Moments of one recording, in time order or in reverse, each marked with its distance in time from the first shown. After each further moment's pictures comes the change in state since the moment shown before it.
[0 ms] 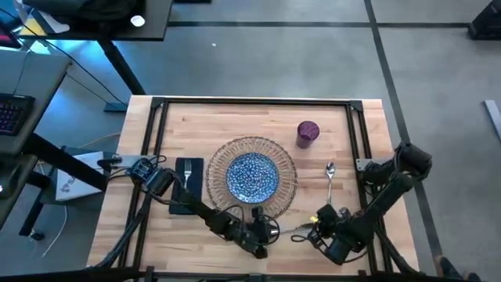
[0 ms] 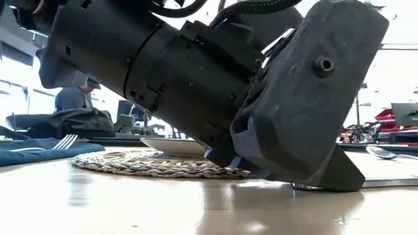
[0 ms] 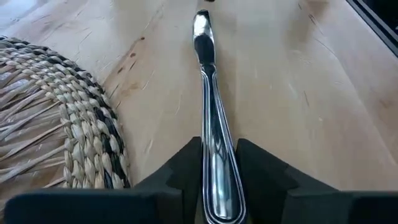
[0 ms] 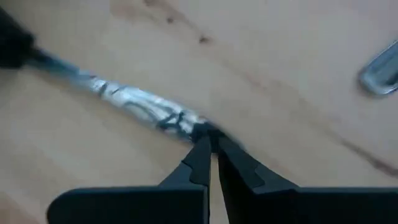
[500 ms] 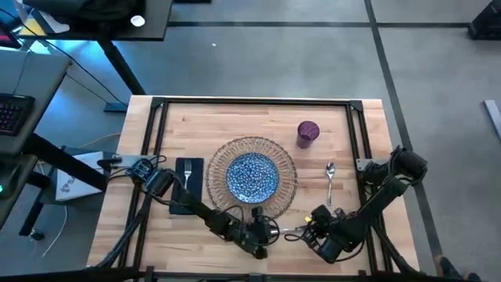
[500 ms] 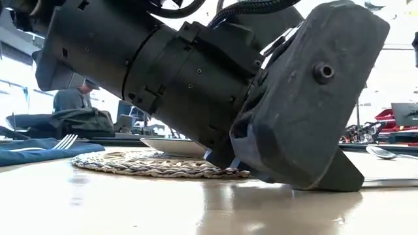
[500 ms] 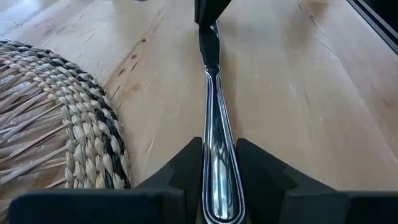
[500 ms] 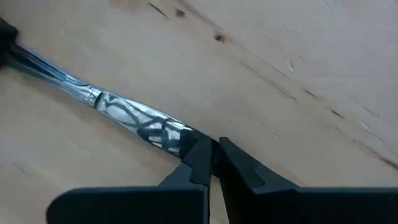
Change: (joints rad) left arm -0.005 0.001 -0.002 0.017 -0.012 0.016; right arm -0.041 0.065 0.003 0.076 -0.036 -0.054
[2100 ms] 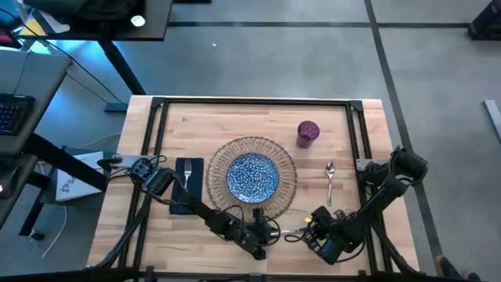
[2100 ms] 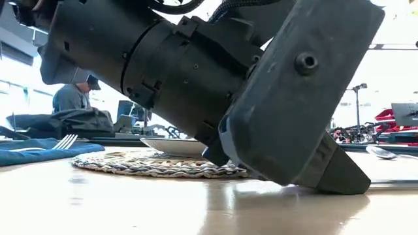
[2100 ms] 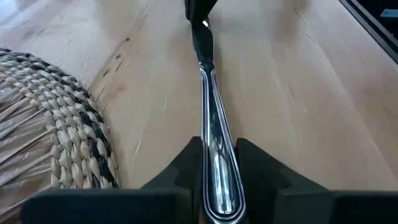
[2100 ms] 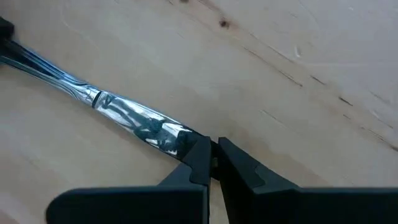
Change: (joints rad) left arm 0.014 0.005 0.003 -0.035 0.065 0.015; right arm 0.001 0.005 0.000 0.014 -0.024 0.000
